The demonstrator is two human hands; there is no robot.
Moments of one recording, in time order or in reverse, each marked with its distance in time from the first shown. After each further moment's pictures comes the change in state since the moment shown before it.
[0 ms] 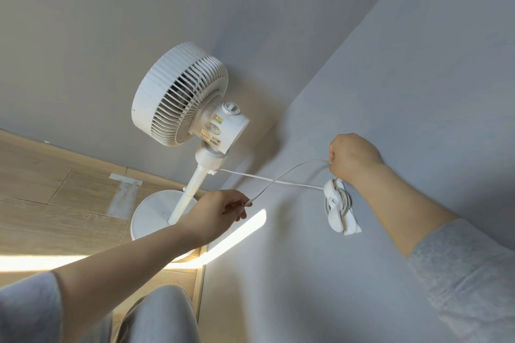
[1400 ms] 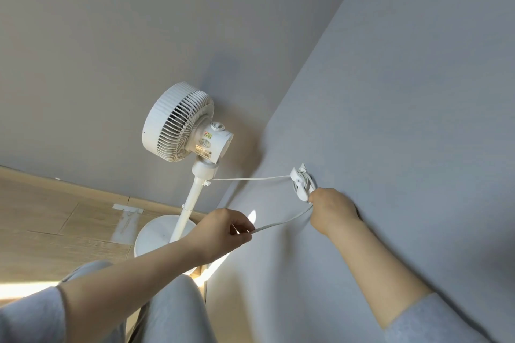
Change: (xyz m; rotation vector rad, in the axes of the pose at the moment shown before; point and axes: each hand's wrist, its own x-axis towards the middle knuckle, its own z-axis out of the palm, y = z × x) left_hand -0.105 0.062 0.016 0.094 -0.074 0.080; right_hand -0.182 -0.002 0.012 0.078 -0.090 0.106
